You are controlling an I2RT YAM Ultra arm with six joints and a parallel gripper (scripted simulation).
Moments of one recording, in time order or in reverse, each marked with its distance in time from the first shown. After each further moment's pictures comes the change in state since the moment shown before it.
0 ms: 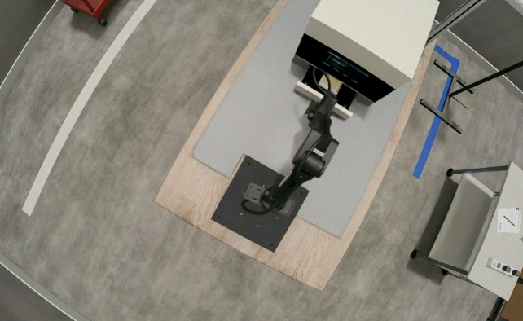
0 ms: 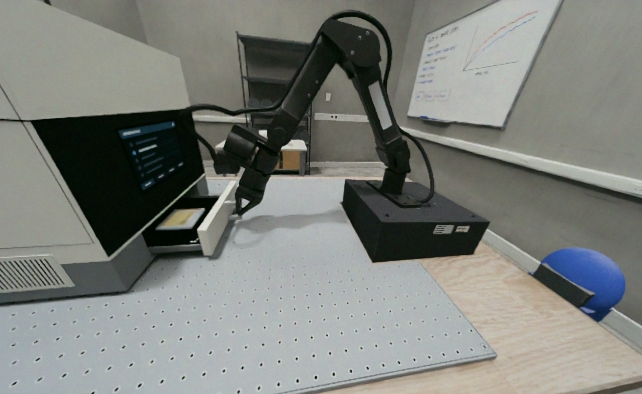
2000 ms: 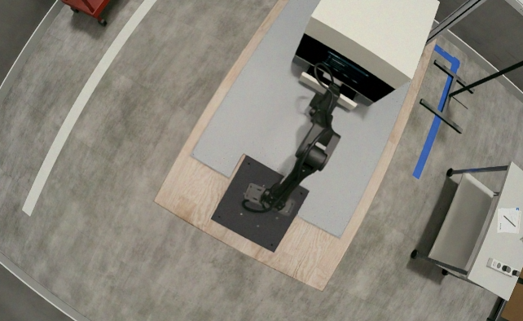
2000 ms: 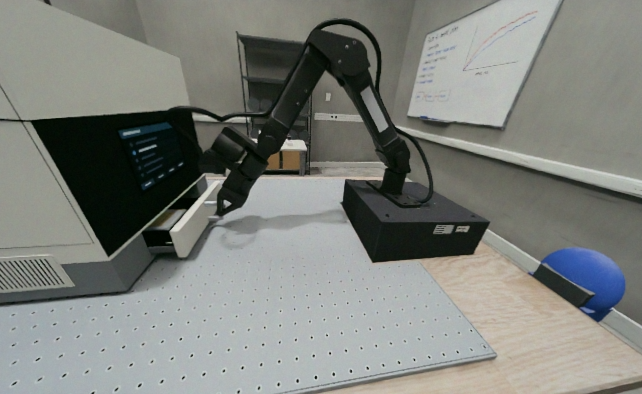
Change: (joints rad) arm -0.002 0.113 0.103 0.149 -0.006 -0.007
